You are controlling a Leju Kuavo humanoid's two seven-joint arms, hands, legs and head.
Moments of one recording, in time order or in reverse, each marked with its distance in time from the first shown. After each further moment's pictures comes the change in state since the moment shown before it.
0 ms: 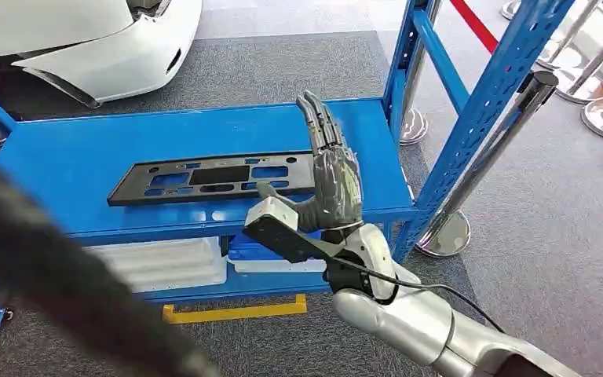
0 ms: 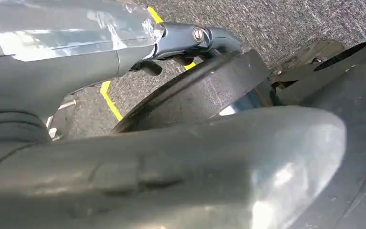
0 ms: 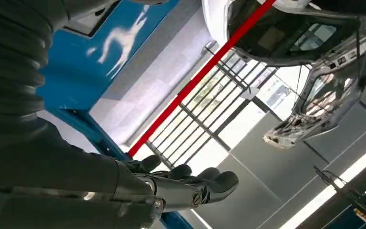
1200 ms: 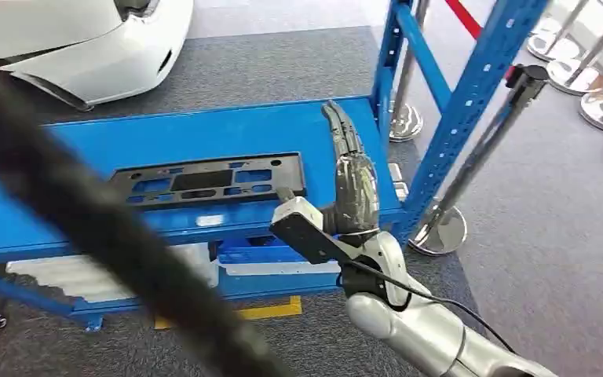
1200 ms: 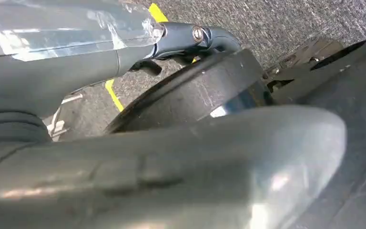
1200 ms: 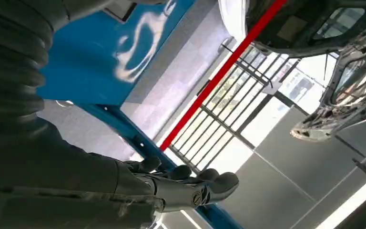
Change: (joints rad) left arm 0.002 -0.009 0.002 0.019 0.054 0.007 0.013; right arm 0.085 -0.003 -0.073 -0.016 -0.033 0.006 -0.052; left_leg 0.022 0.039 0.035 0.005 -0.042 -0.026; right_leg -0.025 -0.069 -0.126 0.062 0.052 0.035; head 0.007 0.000
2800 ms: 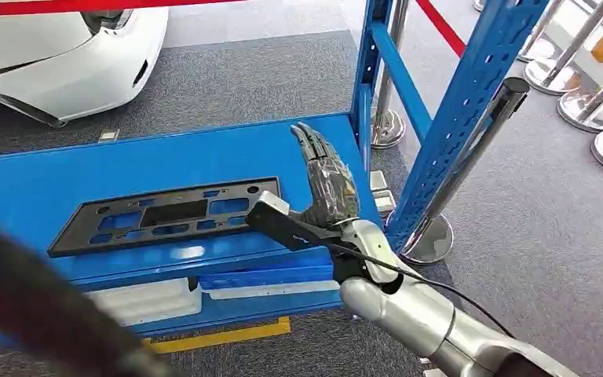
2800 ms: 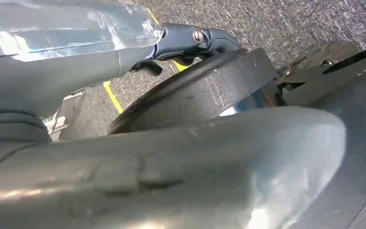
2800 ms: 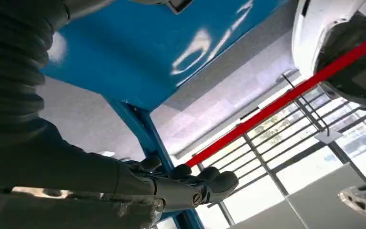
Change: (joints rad) left arm 0.008 -0.011 0.004 0.007 0.016 0.031 0.004; right arm -0.055 -0.016 0.008 0.120 -0.002 0.271 0.092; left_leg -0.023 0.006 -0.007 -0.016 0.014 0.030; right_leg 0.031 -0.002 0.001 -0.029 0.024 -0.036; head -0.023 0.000
